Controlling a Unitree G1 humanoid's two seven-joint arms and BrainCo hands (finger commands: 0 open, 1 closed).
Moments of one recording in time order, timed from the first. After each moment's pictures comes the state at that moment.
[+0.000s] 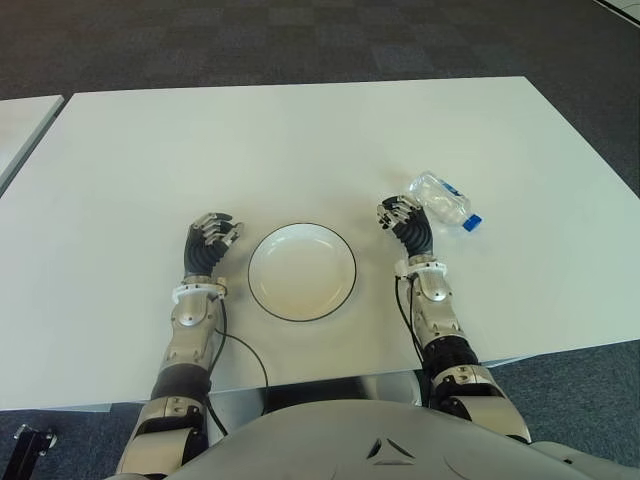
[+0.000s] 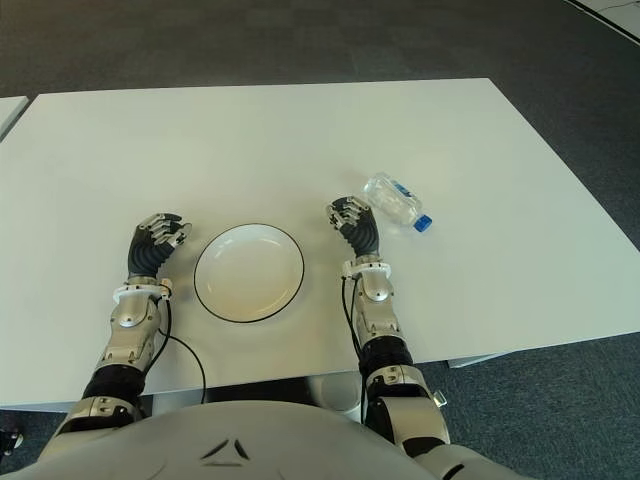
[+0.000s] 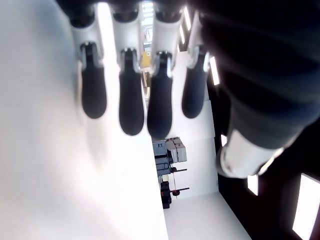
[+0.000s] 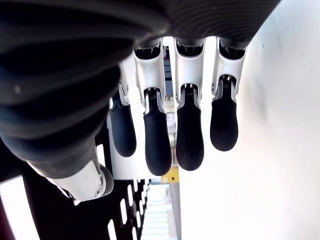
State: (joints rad) left arm -0.01 0.13 0.15 0.55 0.02 -0.47 0.09; right arm -0.20 0.00 -0.04 0.61 -0.08 -0.48 -0.07
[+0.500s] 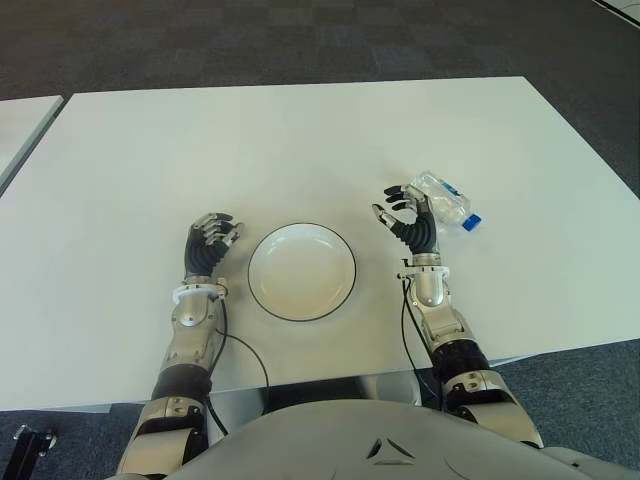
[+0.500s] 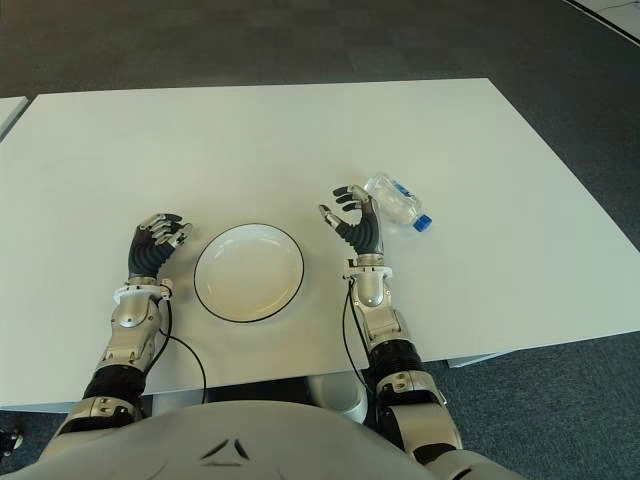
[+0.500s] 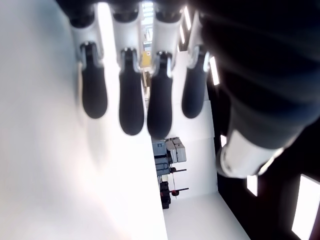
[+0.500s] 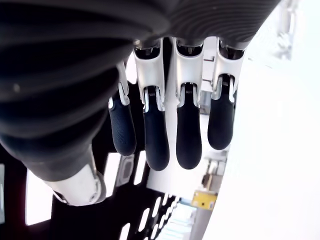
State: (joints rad) left arm 0.00 0.13 0.15 0.55 0.02 -0.47 0.09; right arm -0.17 -0.13 0.07 0.54 -0.55 -0.58 -0.48
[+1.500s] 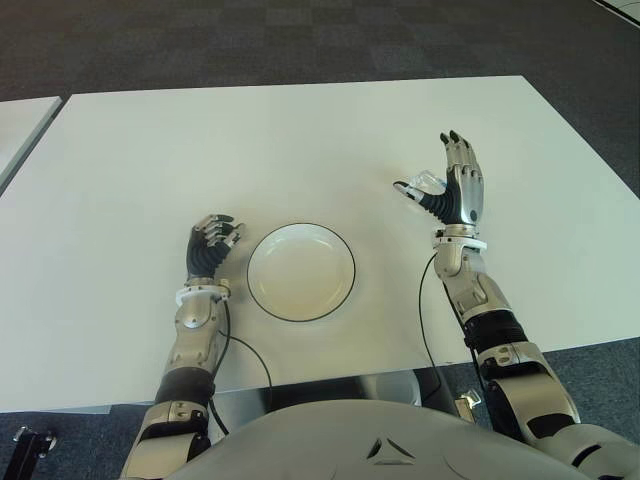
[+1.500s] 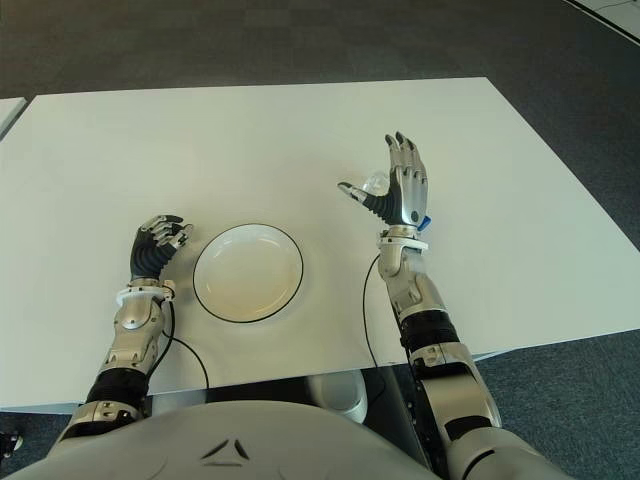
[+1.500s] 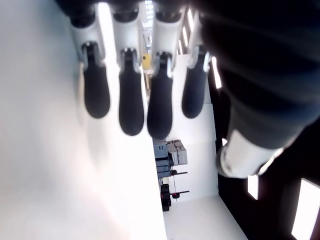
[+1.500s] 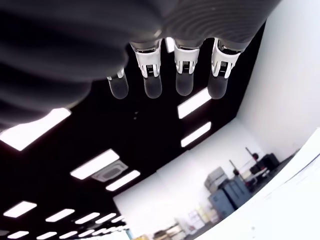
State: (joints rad) left arm 0.01 0.10 0.15 0.51 0.02 -0.44 0.12; right arm -0.34 -0.29 0.13 0.51 -0.75 -0.14 -0.68
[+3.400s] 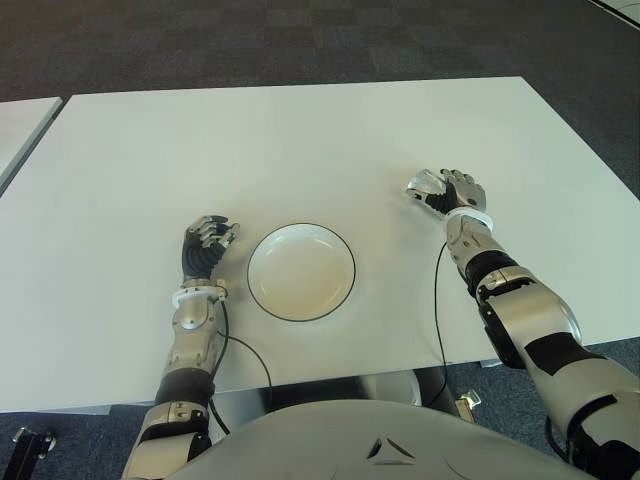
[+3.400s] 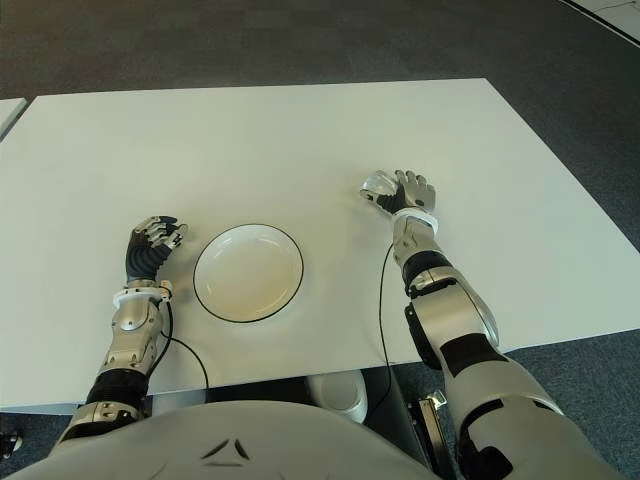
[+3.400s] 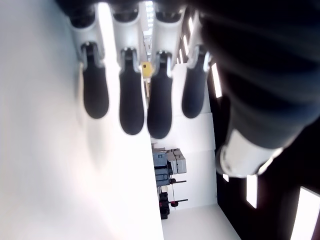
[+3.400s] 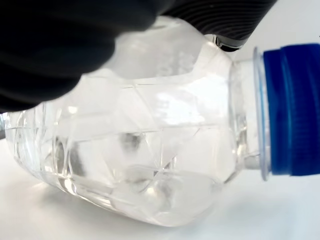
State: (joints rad) left arm 0.01 0.10 0.18 0.52 0.02 -0.45 0.12; right arm -0.77 -0.31 0.38 1.28 -0.71 0.15 -0.33
